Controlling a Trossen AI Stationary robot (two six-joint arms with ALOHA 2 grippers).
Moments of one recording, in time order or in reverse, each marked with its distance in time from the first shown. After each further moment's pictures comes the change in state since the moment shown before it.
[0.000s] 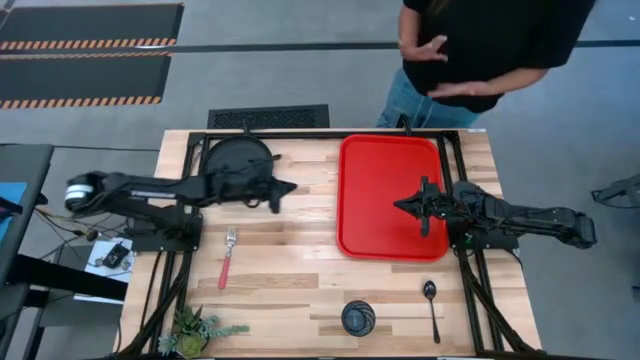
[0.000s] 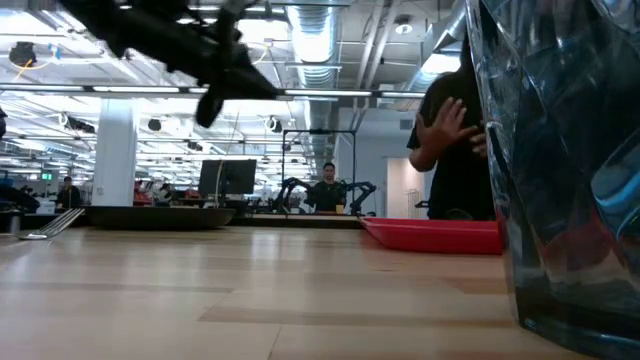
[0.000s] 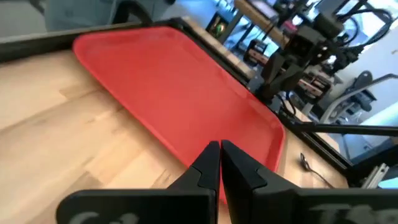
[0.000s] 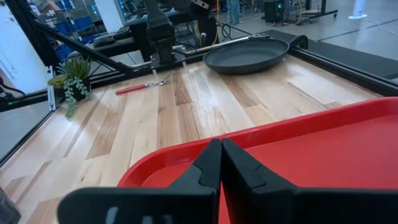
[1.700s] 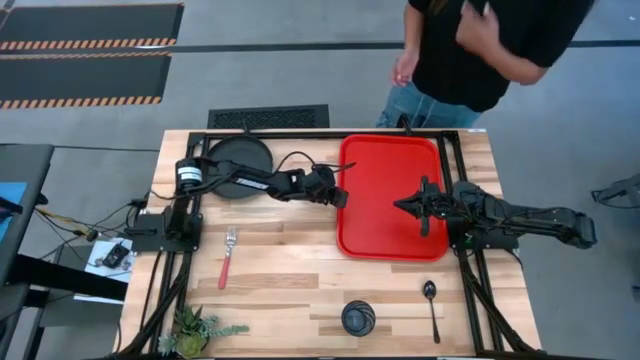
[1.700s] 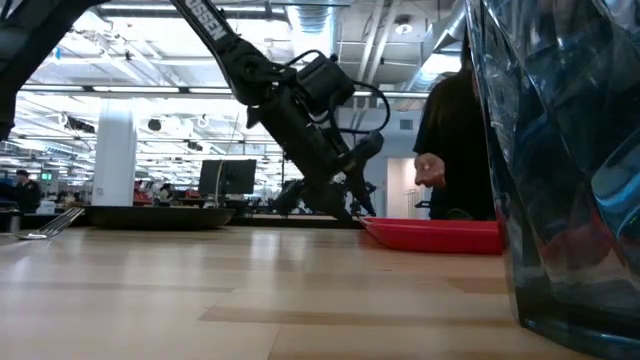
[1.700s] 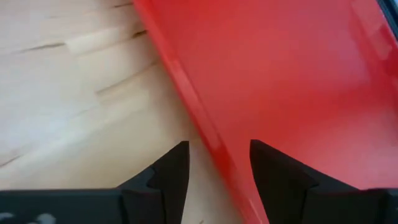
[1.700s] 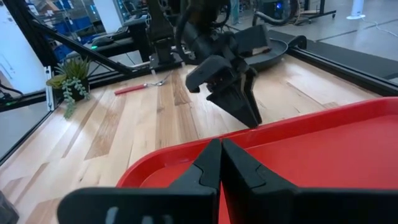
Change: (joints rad) left arm 0.040 0.866 0.592 -0.167 -0.046 -0.250; right arm 0.000 0.000 0.000 -0.001 0.004 0.000
